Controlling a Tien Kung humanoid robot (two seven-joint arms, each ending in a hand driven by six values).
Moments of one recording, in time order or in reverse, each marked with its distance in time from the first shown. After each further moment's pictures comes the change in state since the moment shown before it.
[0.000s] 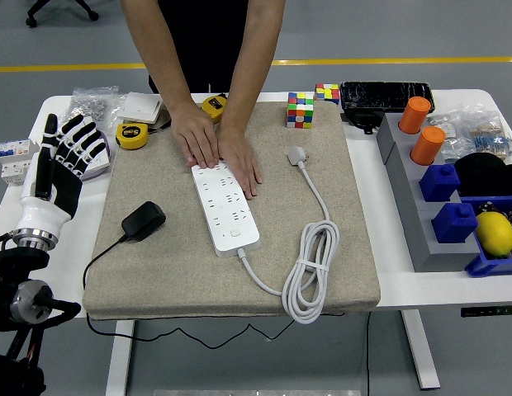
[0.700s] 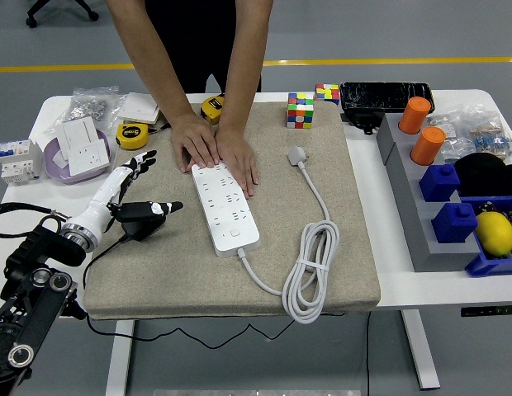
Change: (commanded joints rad) left arm -0.110 0.058 0.182 0.131 0.658 -0.065 0.131; right arm 0.001 -0.004 -0.005 0.000 0.000 -0.001 -0.001
